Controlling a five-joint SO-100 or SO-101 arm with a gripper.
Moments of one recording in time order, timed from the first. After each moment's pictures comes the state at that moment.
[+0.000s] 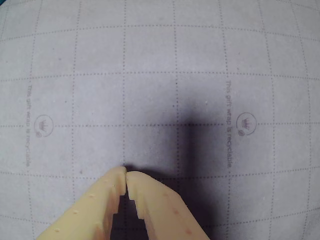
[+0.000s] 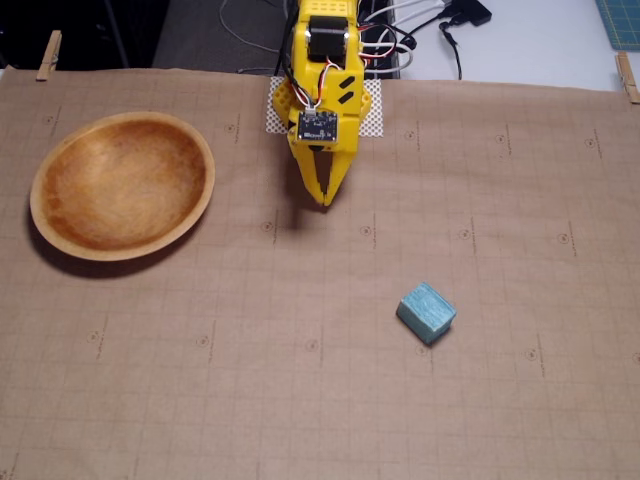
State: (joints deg) arm -0.9 196.5 180.4 77.9 92.9
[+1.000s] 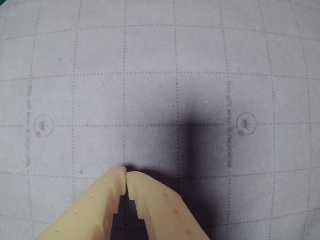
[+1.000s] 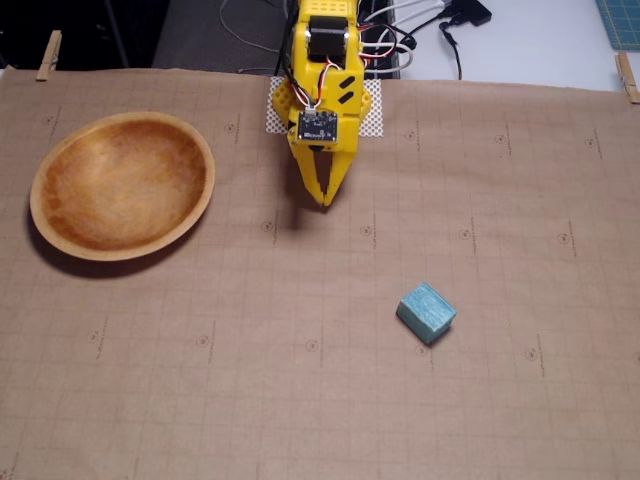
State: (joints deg) arm -0.9 196.5 180.4 77.9 92.9
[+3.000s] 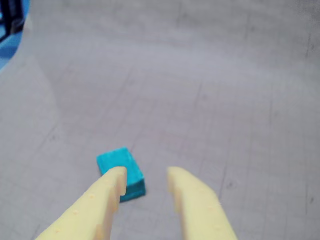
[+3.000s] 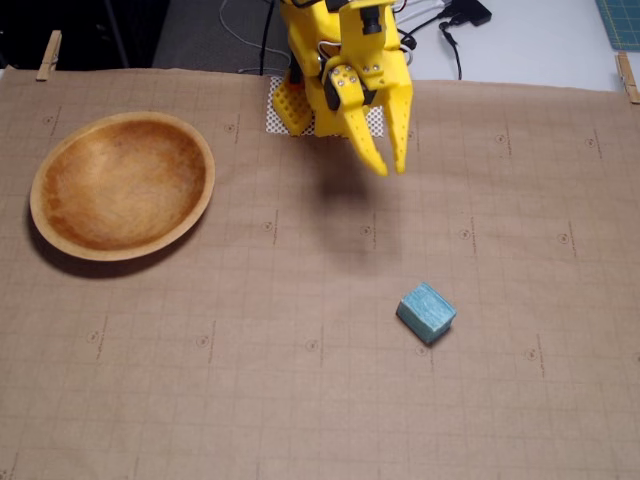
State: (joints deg) arm -19.3 192.0 164.6 51.5 92.9
